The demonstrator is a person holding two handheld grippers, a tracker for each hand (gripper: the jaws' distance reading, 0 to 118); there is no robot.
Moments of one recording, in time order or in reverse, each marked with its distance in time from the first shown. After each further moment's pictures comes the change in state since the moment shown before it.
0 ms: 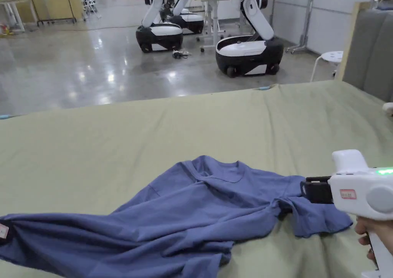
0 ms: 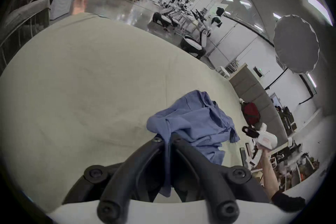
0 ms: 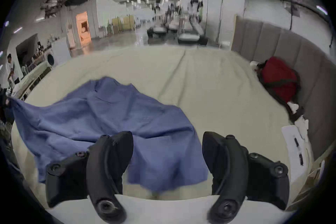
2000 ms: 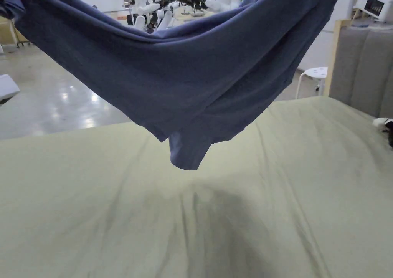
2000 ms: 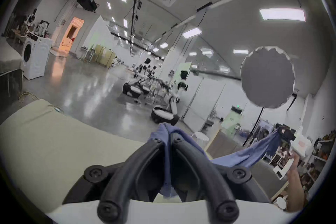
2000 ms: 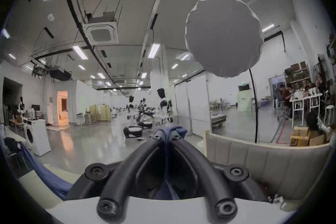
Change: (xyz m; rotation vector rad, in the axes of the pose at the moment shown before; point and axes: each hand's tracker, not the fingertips) left arm 0.180 0.283 -0.032 0.587 -0.187 -0.189; right arm 0.026 0.339 0.242 0.922 -0.232 -0.183
